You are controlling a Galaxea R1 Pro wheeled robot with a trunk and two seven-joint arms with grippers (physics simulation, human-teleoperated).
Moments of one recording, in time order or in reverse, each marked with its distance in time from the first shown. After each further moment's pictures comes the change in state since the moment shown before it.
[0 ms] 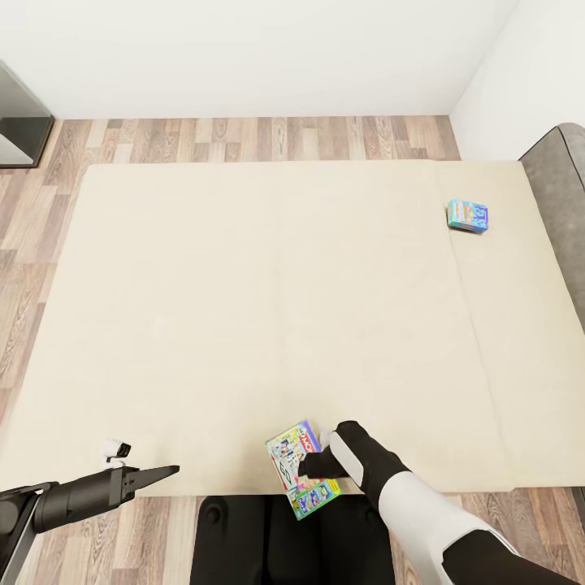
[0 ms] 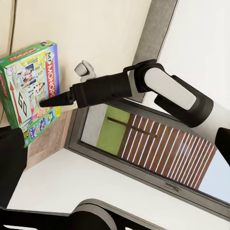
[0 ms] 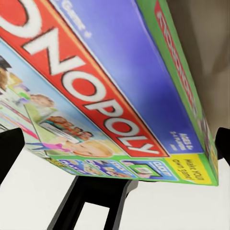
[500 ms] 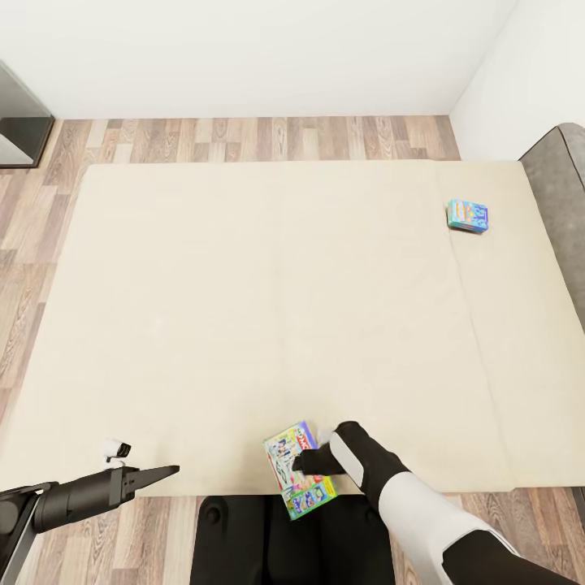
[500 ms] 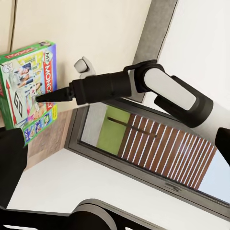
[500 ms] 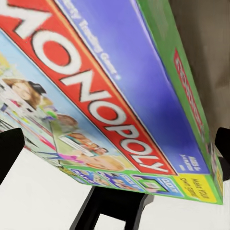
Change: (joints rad) left arm 0.000 0.000 0.000 0.000 0.000 0.000 0.000; right arm 0.001 0.000 0.001 0.001 -0.005 -0.053 0.071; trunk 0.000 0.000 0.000
